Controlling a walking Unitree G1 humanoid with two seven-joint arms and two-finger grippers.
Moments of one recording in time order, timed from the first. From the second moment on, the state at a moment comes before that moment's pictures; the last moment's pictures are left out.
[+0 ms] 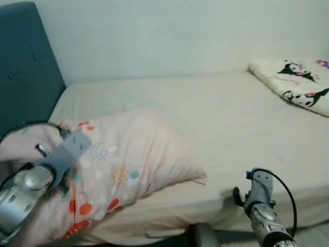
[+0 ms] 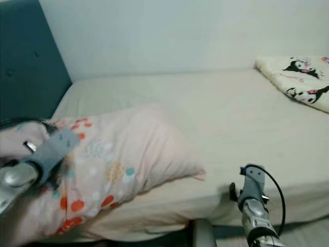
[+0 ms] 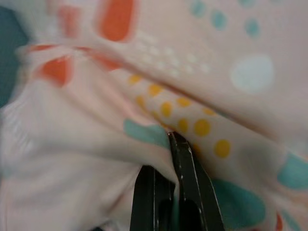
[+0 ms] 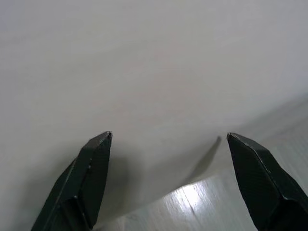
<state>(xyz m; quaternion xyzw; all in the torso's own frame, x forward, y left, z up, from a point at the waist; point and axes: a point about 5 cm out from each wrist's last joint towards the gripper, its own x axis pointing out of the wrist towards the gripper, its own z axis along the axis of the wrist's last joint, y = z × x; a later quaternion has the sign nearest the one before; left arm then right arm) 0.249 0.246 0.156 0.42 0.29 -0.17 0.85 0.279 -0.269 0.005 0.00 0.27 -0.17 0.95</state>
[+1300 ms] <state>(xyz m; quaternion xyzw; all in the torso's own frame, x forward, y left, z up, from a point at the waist) 0.296 0.054 0.256 -0.18 -0.10 -0.38 0.90 0.276 -0.268 0.002 0.00 0.27 -0.18 0.95</state>
